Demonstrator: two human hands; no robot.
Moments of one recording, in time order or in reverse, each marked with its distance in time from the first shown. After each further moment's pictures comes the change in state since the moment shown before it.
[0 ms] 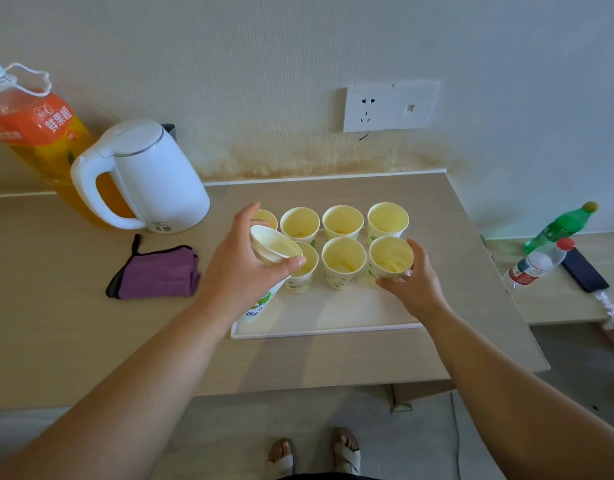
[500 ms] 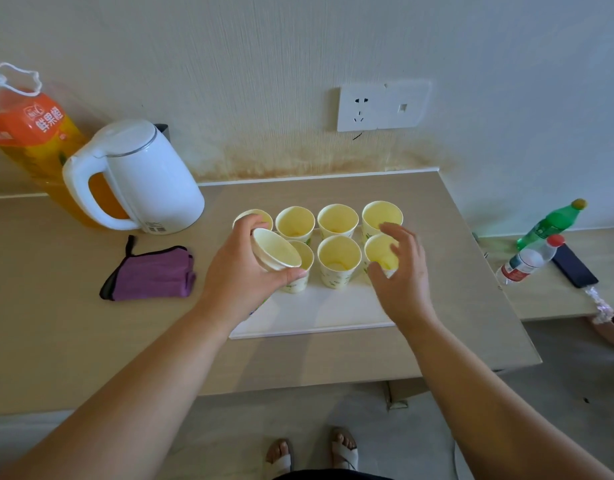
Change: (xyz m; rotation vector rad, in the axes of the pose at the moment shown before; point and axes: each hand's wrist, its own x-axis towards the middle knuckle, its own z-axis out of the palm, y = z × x) left_hand -0.005 0.001 0.005 0.088 0.019 0.012; right_hand -0.051 -0.065 0.018 -0.106 0.211 -0.439
